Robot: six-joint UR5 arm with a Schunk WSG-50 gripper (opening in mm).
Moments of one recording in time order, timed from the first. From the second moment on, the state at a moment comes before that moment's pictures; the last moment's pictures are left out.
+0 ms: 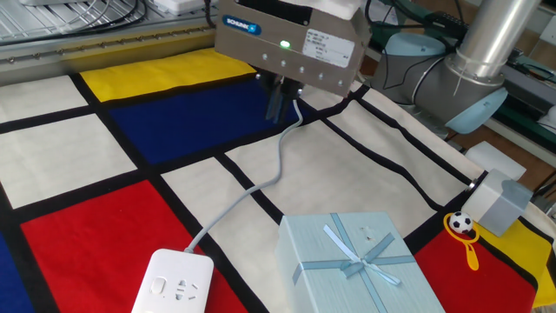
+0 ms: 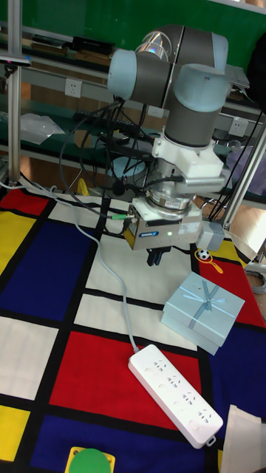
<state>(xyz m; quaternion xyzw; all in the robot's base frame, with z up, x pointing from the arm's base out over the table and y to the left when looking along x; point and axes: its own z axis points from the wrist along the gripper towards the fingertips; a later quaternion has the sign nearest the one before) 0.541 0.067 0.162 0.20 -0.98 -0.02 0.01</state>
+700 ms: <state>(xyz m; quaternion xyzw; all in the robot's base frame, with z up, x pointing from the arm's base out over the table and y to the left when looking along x) 0.629 0.115 0.110 0.24 -0.97 -0.02 -0.01</state>
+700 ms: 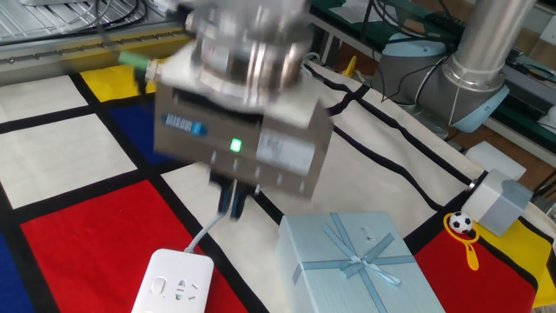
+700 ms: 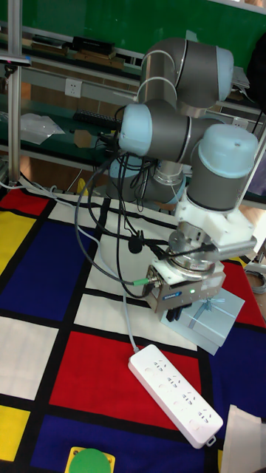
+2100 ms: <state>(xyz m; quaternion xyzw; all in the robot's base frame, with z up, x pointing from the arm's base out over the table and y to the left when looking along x) 0.669 0.099 0.082 0.32 -0.95 0.04 -0.03</state>
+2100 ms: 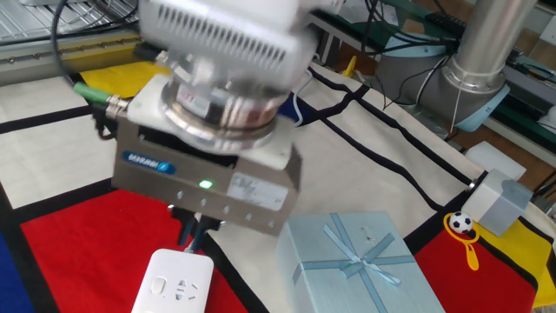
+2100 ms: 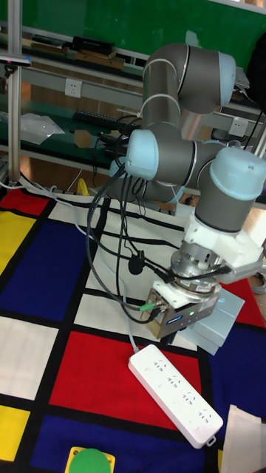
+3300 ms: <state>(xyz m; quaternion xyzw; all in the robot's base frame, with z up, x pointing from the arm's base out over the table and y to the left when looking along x) 0.665 0.116 0.032 0.32 -0.95 0.01 0.00</state>
